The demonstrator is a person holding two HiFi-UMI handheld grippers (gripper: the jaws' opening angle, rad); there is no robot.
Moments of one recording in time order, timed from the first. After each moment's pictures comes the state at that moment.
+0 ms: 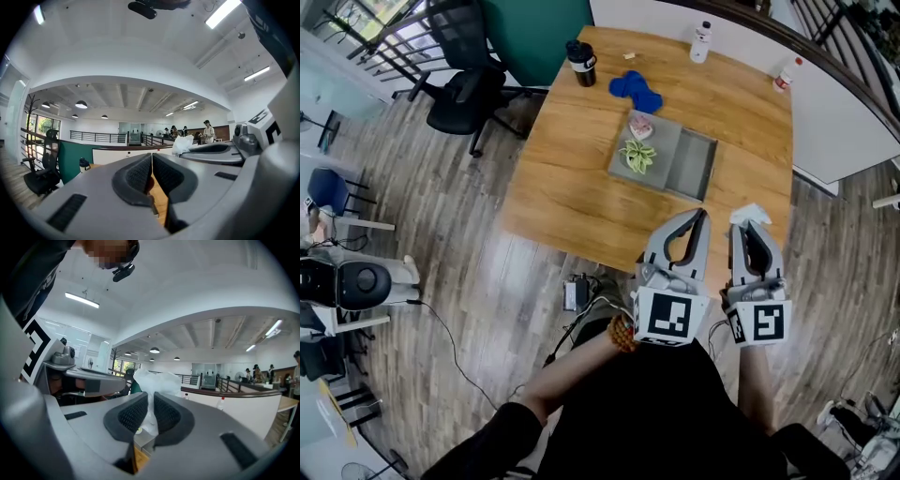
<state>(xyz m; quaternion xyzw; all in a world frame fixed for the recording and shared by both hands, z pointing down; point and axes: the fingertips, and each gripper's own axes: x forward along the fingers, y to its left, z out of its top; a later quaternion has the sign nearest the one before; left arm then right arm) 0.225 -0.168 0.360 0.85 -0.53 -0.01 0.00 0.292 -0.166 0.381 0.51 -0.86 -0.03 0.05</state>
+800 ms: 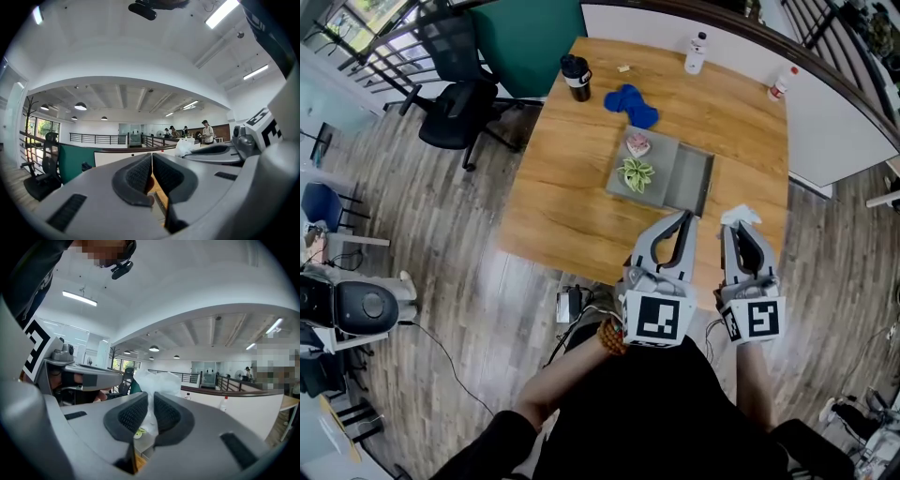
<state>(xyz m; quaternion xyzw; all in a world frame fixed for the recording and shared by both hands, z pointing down) 0.191 -0.206 0.354 0.85 -0.53 -0.01 -0.01 0.273 -0.200 0.400 0.50 -0.86 -0.01 0.09</state>
